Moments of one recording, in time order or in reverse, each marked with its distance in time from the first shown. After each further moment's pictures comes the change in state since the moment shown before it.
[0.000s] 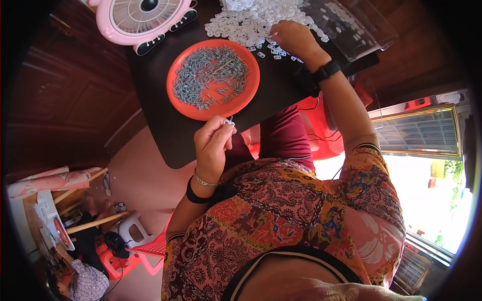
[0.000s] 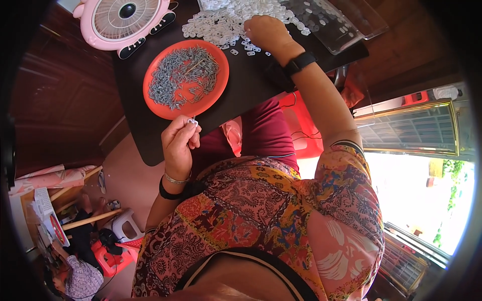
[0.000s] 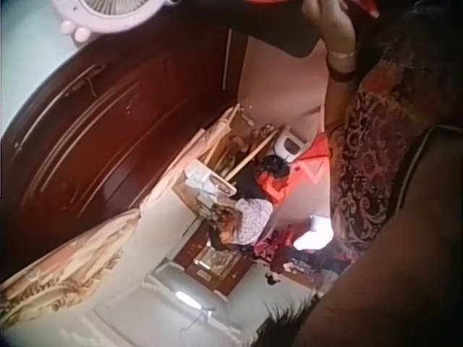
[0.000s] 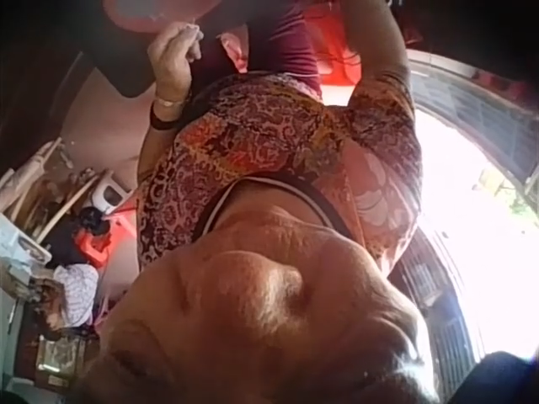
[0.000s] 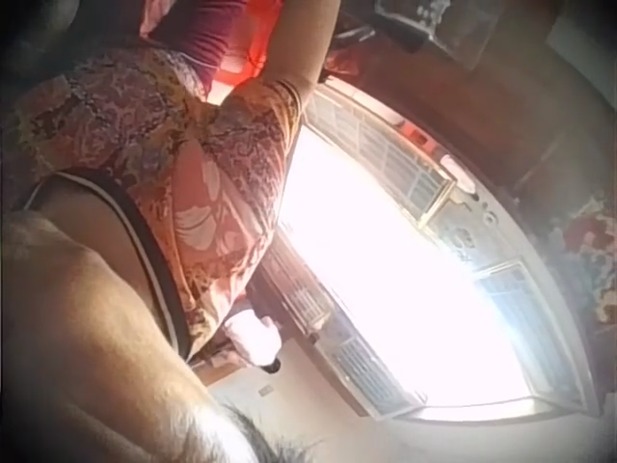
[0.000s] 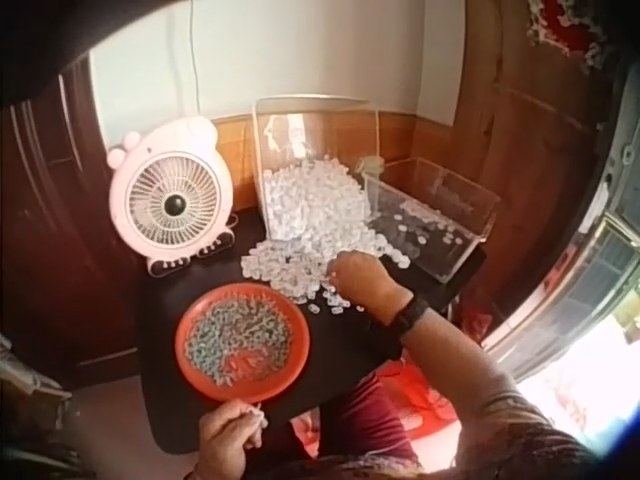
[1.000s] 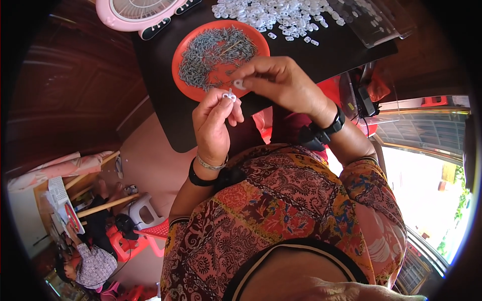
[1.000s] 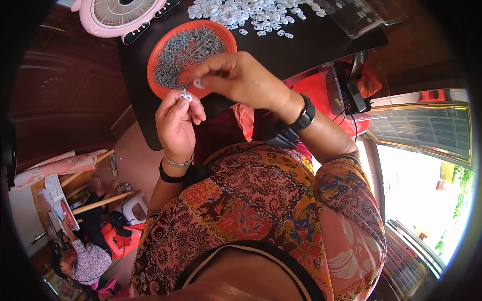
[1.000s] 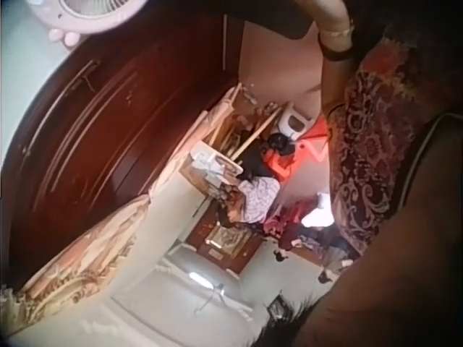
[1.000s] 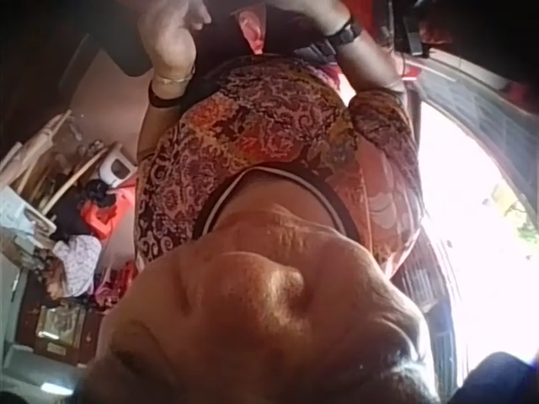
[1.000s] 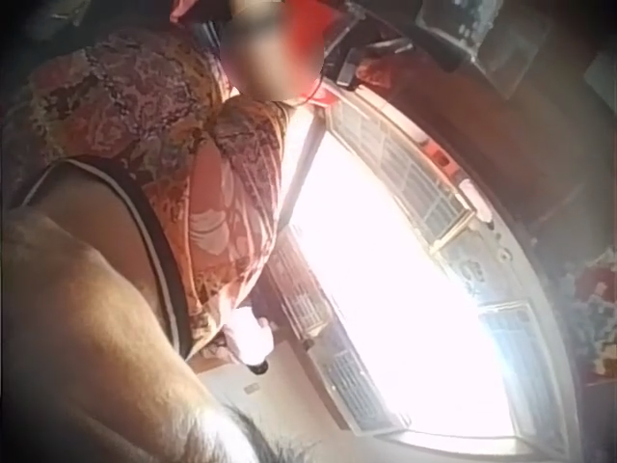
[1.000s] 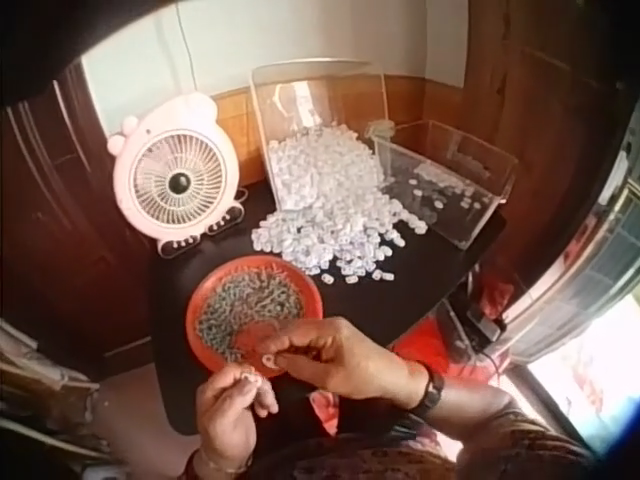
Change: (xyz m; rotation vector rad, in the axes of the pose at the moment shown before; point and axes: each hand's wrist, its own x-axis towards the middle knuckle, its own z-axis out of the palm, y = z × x) left_hand 0.008 0.016 0.001 -0.101 0.008 0.142; right_hand -0.091 -0.146 -0.046 1.605 -0.197 -0.061
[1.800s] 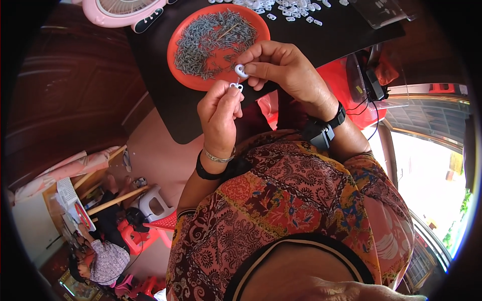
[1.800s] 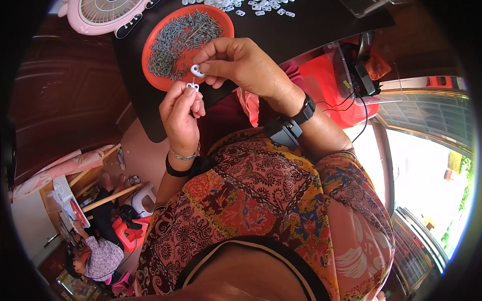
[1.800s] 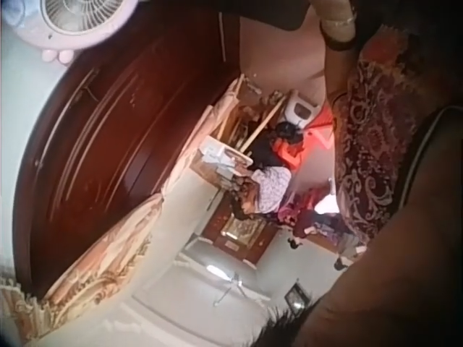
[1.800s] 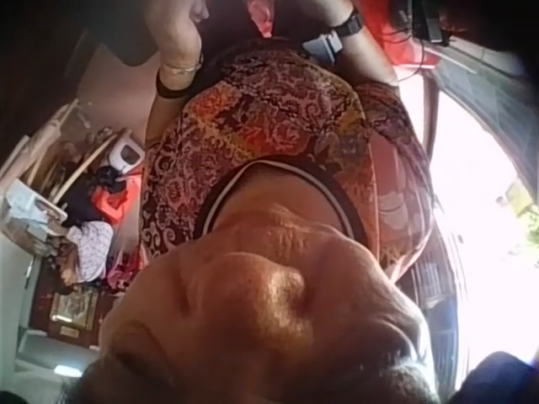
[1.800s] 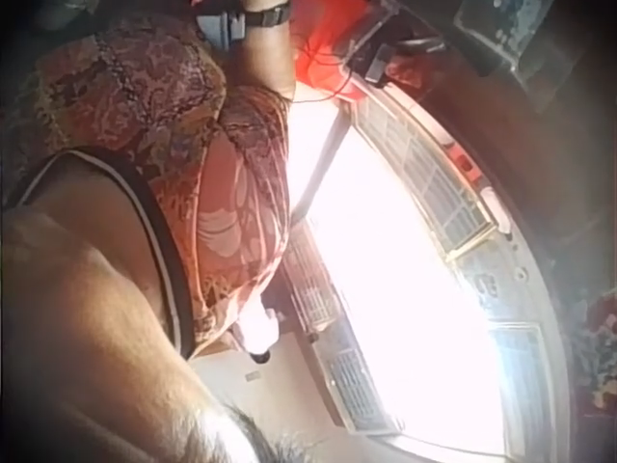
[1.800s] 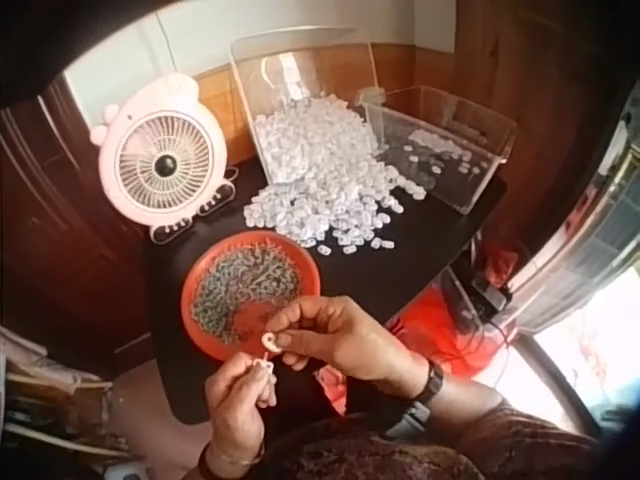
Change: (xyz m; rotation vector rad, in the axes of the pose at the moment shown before) left_hand -0.007 -0.003 0.006 0.139 0.052 -0.117; right_hand -0.012 0.009 0.005 0.240 0.181 0.139
